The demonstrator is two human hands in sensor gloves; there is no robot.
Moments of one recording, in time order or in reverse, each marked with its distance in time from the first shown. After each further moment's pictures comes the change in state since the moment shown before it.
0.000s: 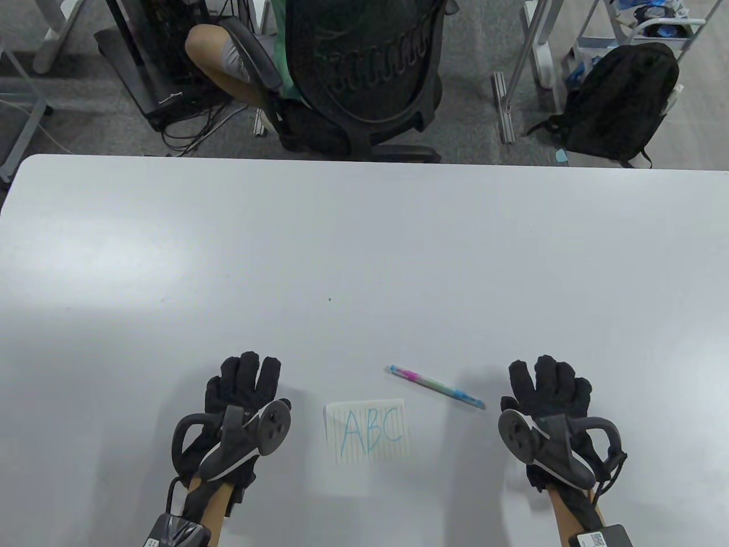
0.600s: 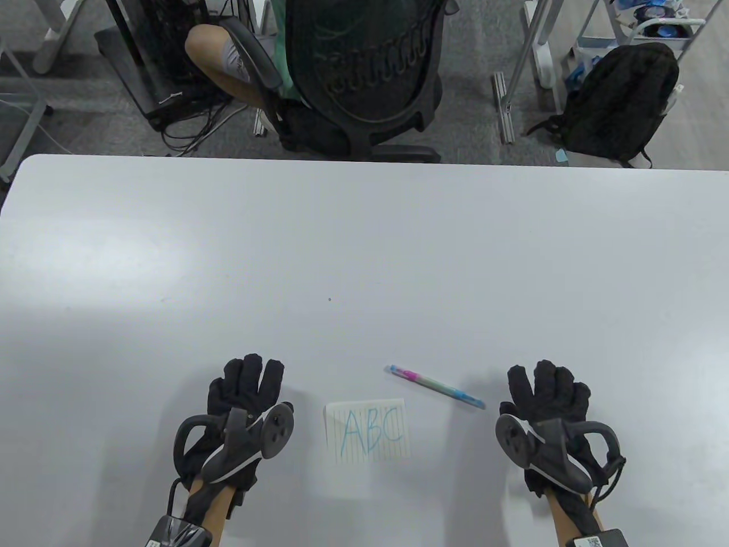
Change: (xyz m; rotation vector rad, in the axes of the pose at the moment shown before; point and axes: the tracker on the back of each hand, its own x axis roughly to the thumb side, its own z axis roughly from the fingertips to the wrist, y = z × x) left_hand 0.004 -0.001 0.001 -0.006 -0.016 -0.010; right_hand 0.004 0.002 0.004 0.015 -0.004 0.020
